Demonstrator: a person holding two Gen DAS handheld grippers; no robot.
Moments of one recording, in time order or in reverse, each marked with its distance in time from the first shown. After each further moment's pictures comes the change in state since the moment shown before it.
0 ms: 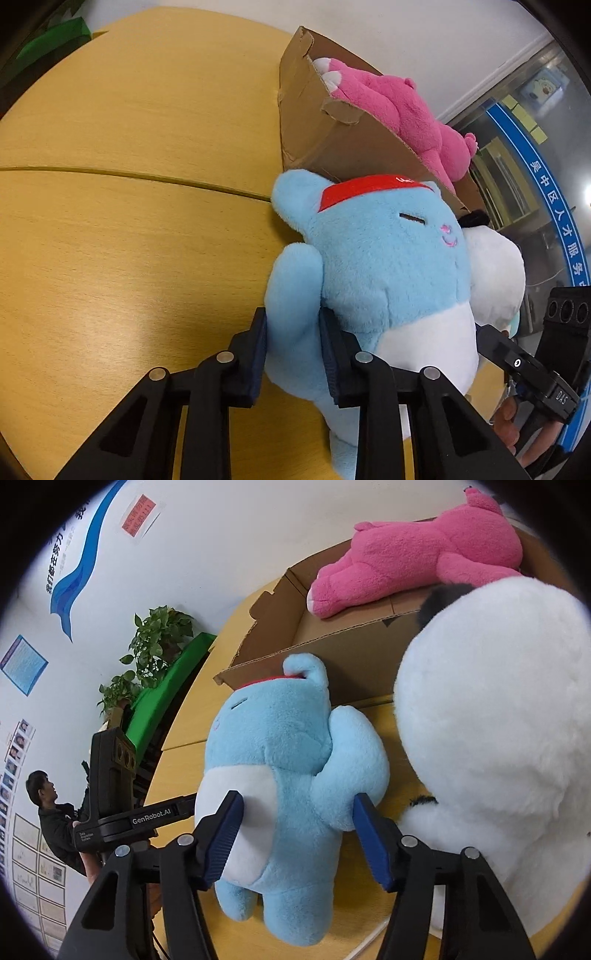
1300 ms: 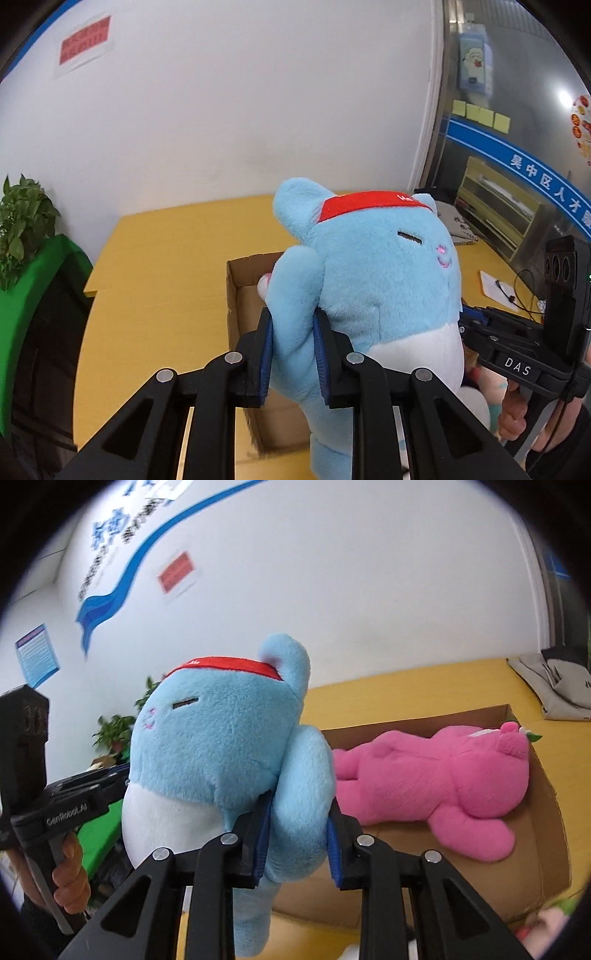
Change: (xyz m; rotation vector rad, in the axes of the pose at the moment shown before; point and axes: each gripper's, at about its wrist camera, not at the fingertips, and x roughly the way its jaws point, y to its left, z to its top) left arm -0.087 -0.164 0.194 0.390 -0.367 0.210; right arm -0.059 0.018 0.210 -0.179 -0.300 -0.078
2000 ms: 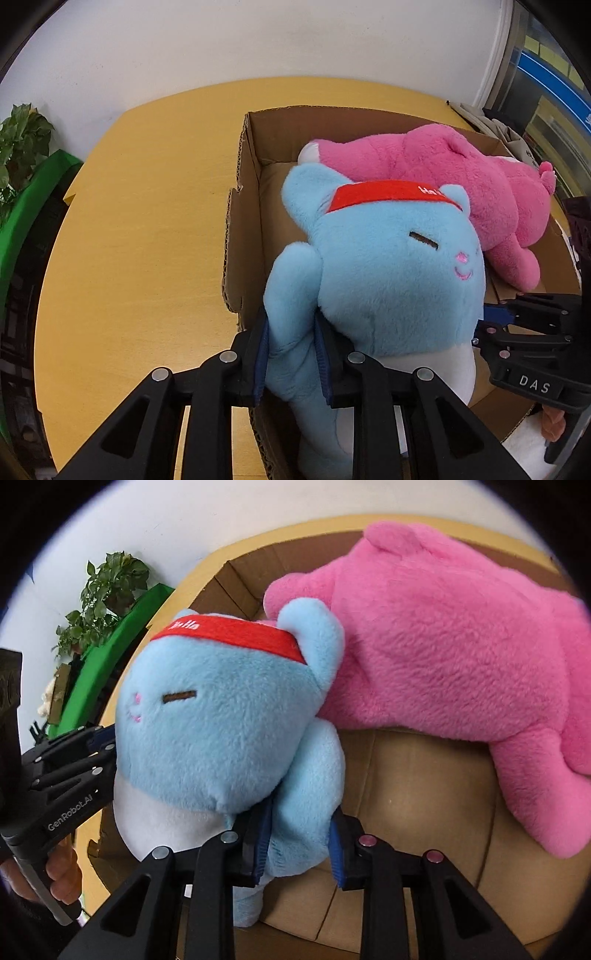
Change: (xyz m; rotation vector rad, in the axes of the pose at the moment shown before) left arm 0.144 0.040 -0.077 -0.062 0.320 0.138; right arm 0.183 -0.030 -0.064 -0.059 0.554 -0.085
